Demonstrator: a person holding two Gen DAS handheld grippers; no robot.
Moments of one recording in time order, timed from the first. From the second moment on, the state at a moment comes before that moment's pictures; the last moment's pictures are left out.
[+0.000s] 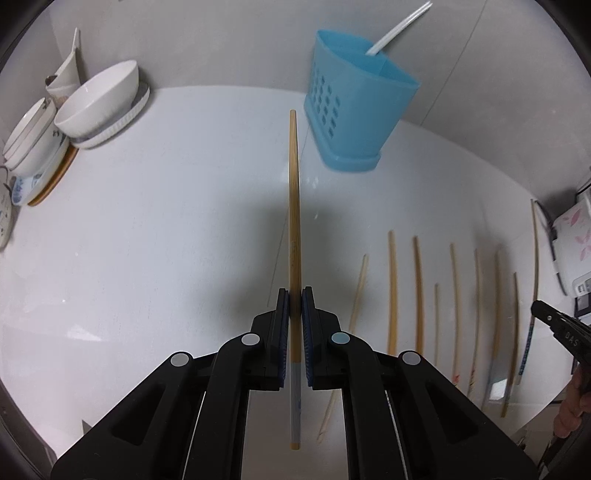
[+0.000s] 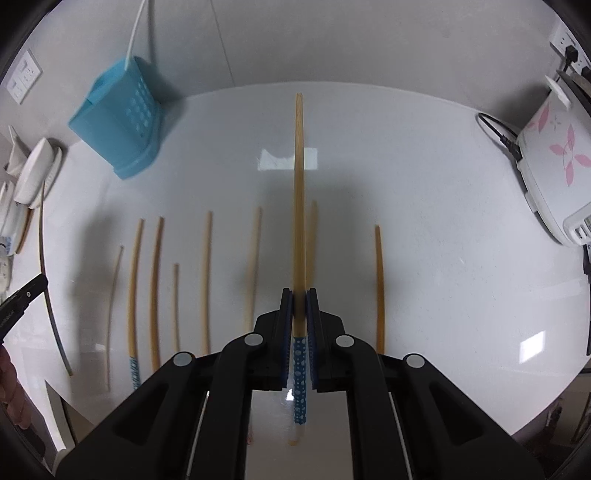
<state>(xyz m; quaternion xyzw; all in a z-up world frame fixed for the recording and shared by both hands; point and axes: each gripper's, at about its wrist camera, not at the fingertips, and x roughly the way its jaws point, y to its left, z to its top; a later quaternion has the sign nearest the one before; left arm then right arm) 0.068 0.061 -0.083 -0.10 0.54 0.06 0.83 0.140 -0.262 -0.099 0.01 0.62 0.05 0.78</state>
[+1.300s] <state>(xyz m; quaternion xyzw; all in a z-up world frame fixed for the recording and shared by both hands) 0.192 0.055 0.053 -0.11 0.26 -0.02 0.96 0.252 -0.194 0.021 0.07 0.41 0.16 0.89</state>
